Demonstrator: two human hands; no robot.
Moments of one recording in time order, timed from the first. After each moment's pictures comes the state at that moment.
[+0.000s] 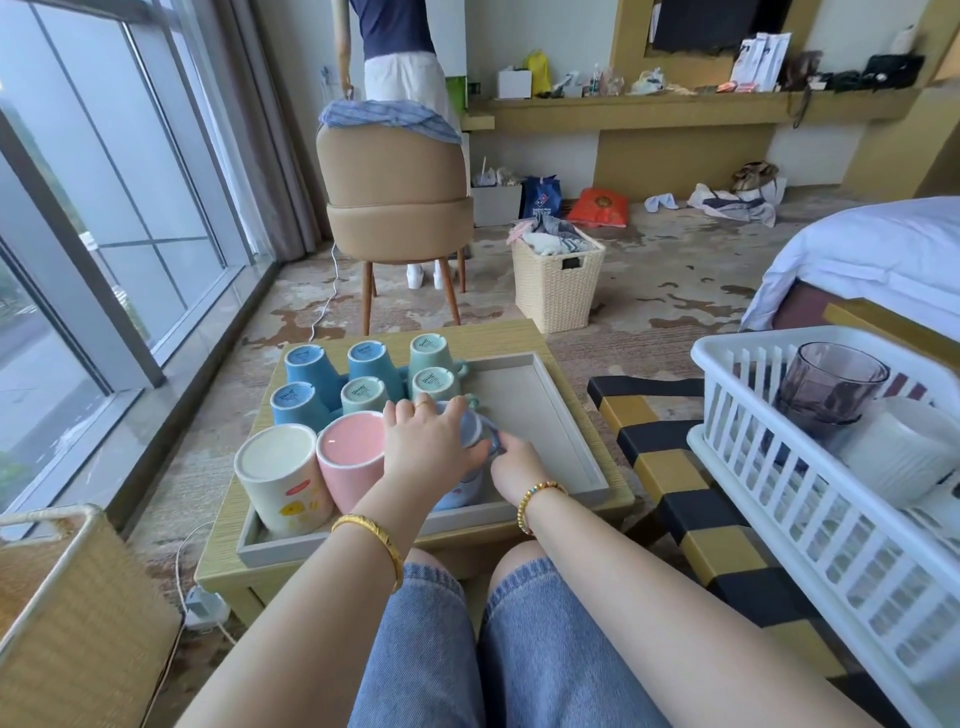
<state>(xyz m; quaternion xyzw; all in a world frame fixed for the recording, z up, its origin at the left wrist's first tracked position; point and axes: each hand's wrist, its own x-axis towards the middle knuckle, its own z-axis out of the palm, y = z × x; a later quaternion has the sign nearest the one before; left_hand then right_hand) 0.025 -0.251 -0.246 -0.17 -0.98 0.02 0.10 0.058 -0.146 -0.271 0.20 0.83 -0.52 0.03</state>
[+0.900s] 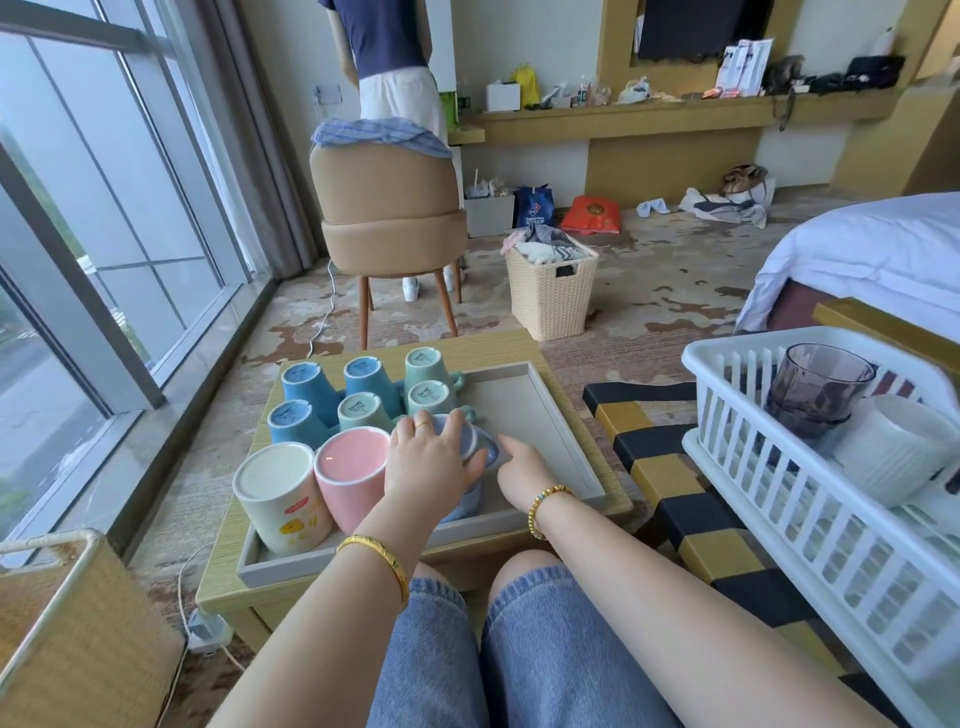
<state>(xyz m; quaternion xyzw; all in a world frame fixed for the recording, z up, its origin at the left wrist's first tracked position) 0.028 -0.248 -0.251 -0.18 -0.98 -0.01 0.08 0.064 -0.131 -0.264 0.16 0.86 -0.48 0.02</state>
